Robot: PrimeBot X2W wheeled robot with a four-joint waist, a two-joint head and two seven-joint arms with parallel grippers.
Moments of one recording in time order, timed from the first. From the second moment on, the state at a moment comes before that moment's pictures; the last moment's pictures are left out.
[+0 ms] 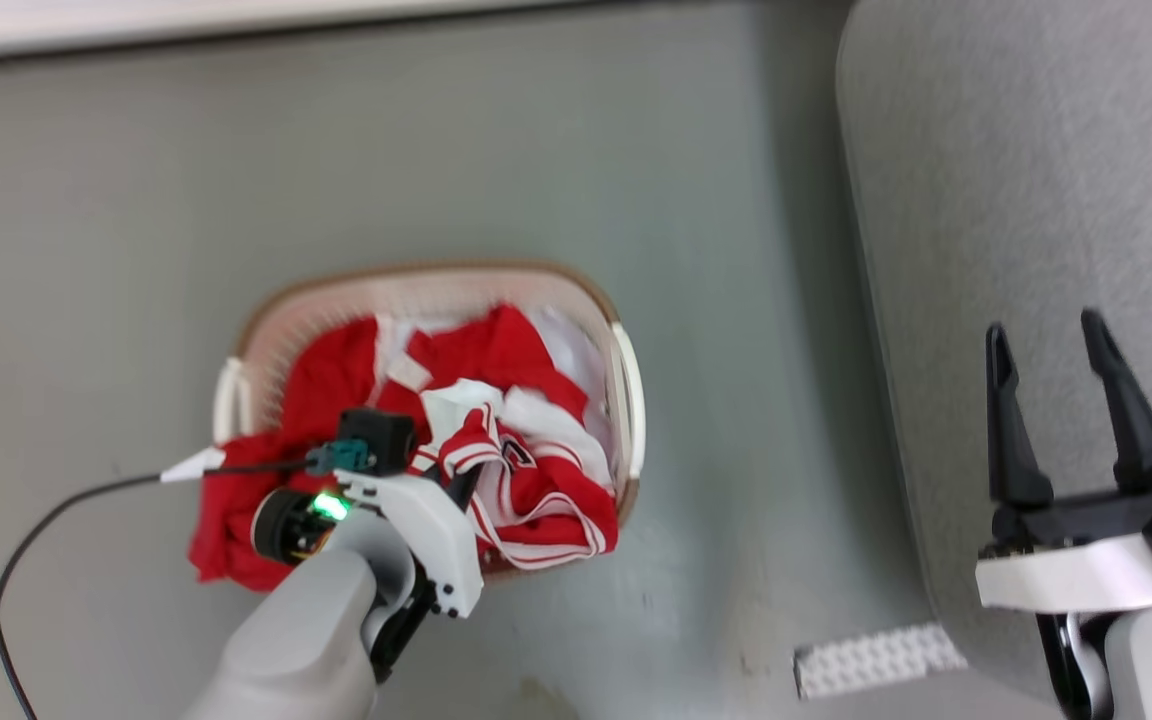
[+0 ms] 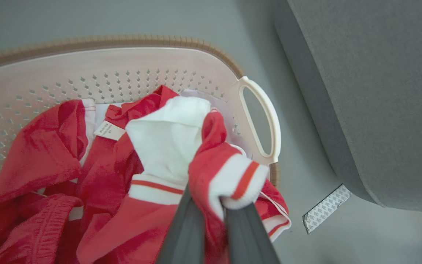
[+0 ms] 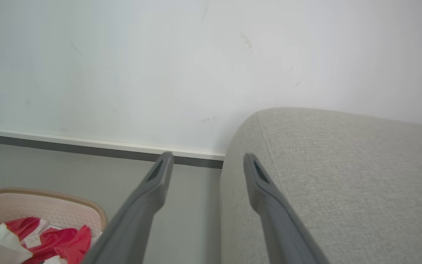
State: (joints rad) left arm -0.74 0.13 -0.68 0.99 -0.59 -0.13 -0.15; right arm -0.30 -0.05 0.00 0.11 0.09 0.13 -0.26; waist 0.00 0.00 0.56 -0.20
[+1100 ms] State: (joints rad) left arm -0.35 0.35 -0.59 0.25 -0.70 0.10 -0.12; right arm -0.02 -0.05 0.01 0.18 0.04 0.13 -0.26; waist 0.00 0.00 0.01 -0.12
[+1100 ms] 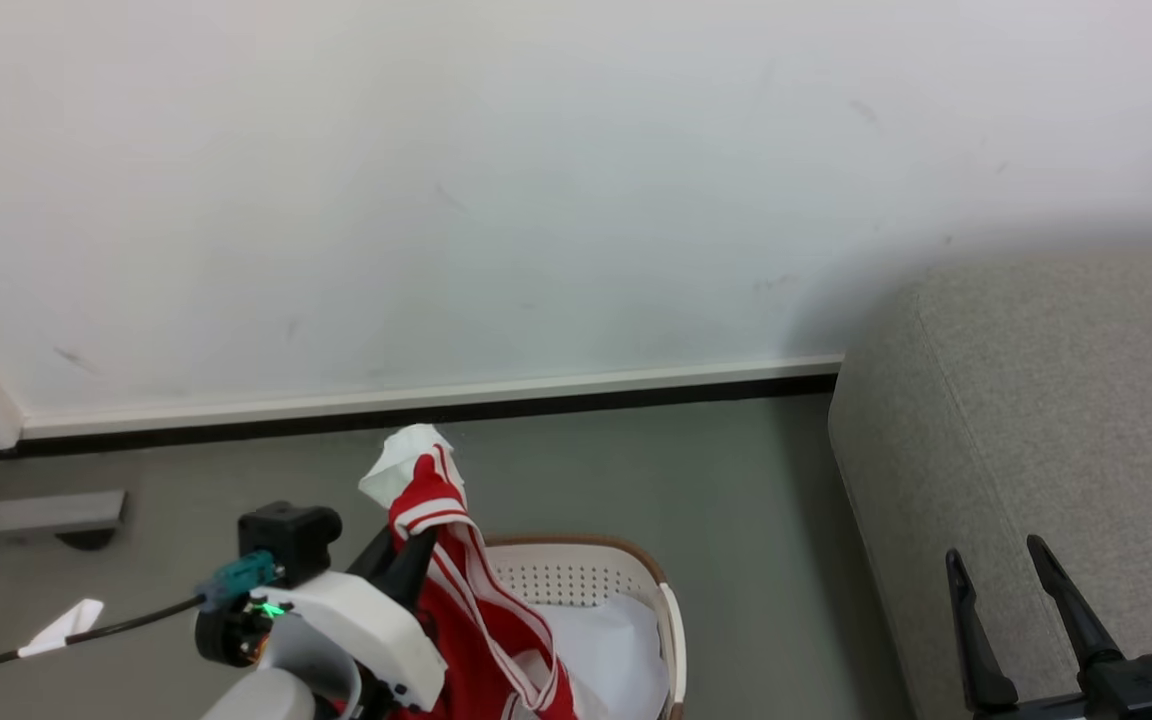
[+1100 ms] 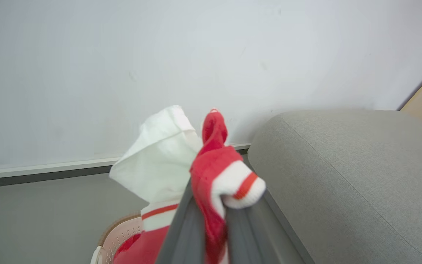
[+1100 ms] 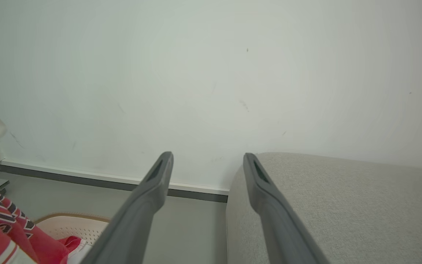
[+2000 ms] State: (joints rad) left arm -0.36 0.40 -0.64 -0.08 -0.70 0.12 0.02; right arm -0.17 -0.15 0.46 0.10 0.20 0.13 -0.26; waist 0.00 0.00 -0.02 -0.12
